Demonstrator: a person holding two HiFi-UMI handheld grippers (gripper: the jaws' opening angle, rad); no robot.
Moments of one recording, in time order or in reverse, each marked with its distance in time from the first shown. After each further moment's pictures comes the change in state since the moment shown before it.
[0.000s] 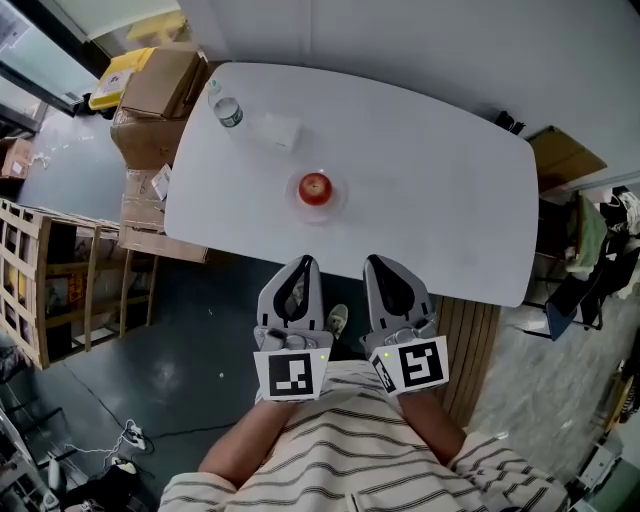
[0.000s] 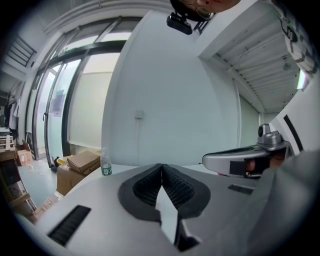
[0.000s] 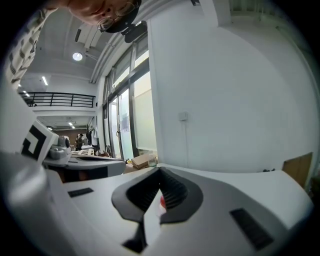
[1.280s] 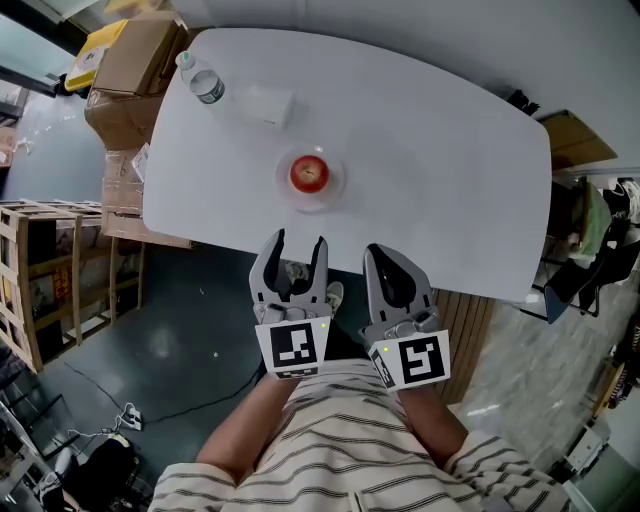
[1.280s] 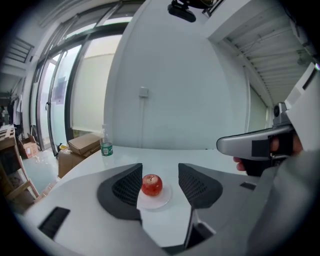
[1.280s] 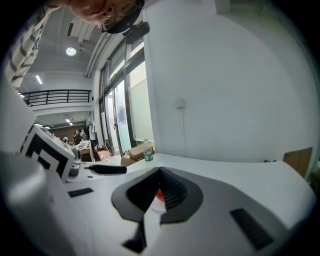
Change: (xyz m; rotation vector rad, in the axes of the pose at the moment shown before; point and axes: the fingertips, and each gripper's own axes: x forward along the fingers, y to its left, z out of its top) left arm 0.066 0.021 -0.083 -0.018 0.156 0.052; right arm 0.041 -0.027 -0.047 0.025 0.096 -0.008
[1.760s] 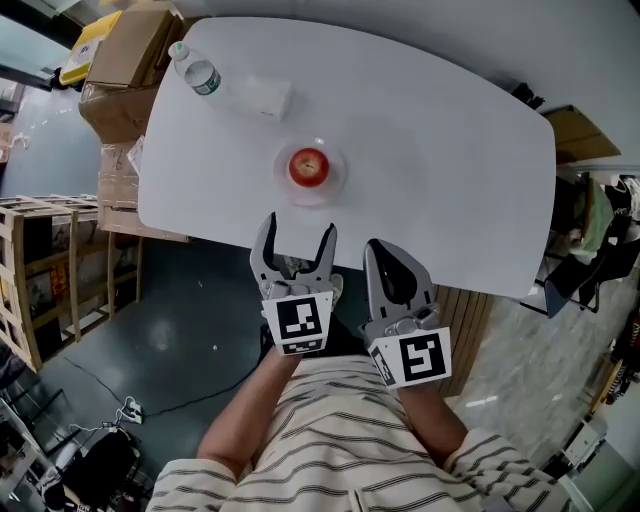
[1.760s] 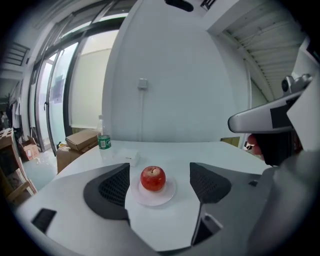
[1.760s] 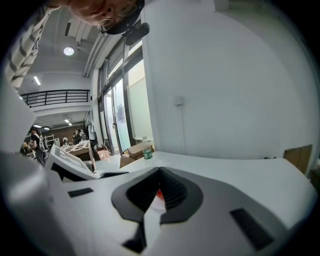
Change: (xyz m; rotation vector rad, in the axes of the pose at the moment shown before) left arm 0.037 0.005 -0.038 0.024 0.060 0.010; right arm 0.009 -0.004 -0.009 0.014 0.019 -0.003
